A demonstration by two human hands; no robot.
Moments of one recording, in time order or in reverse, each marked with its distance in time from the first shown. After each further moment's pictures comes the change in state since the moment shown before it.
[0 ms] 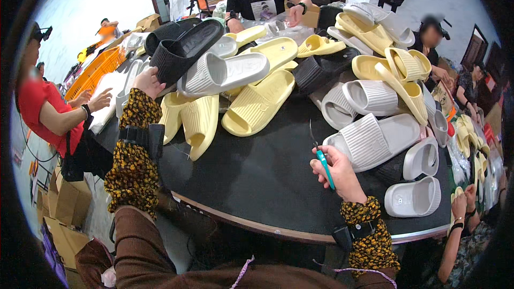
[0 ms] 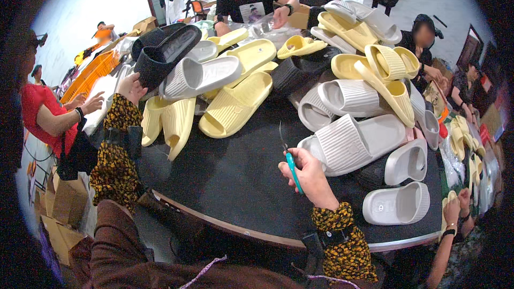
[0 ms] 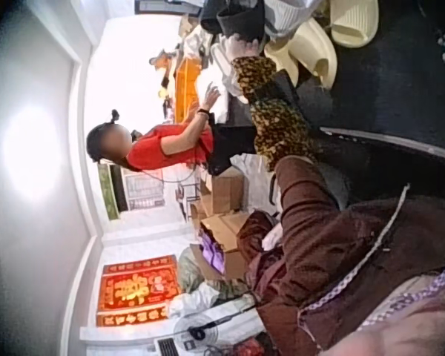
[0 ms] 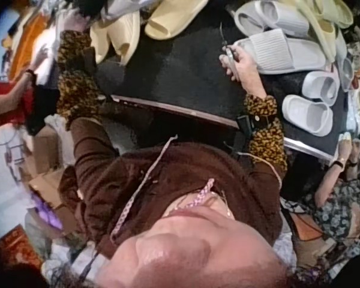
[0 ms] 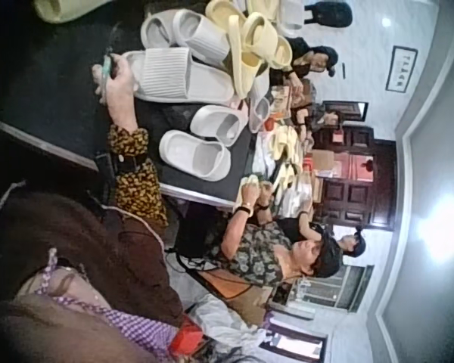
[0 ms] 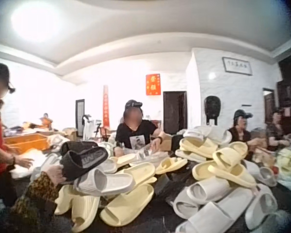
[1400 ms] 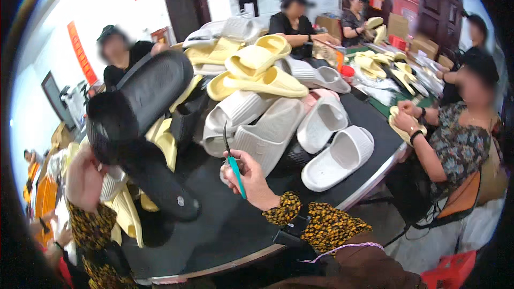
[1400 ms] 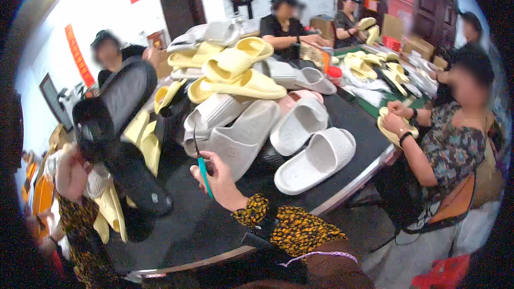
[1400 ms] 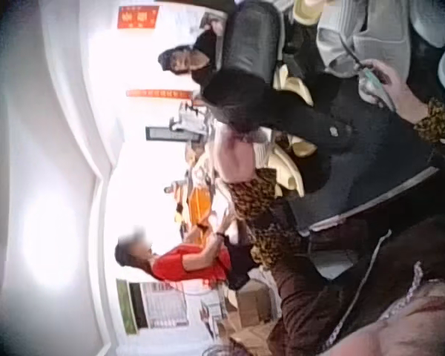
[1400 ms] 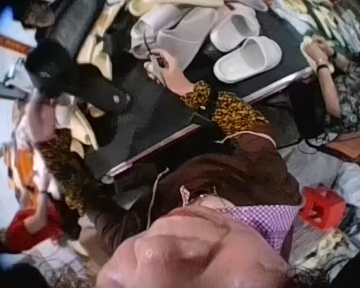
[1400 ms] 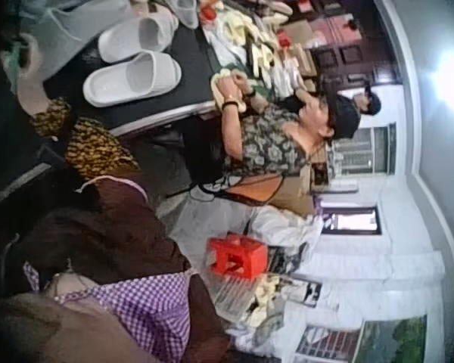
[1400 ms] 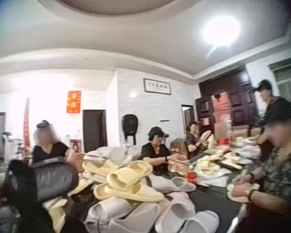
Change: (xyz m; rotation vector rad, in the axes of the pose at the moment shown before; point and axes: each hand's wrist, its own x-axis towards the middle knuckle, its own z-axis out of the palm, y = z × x) left_hand -0.175 0.040 0.148 -0.022 -0.989 0.129; right_hand 0.004 0.010 -0.010 0.451 0.353 -0.393
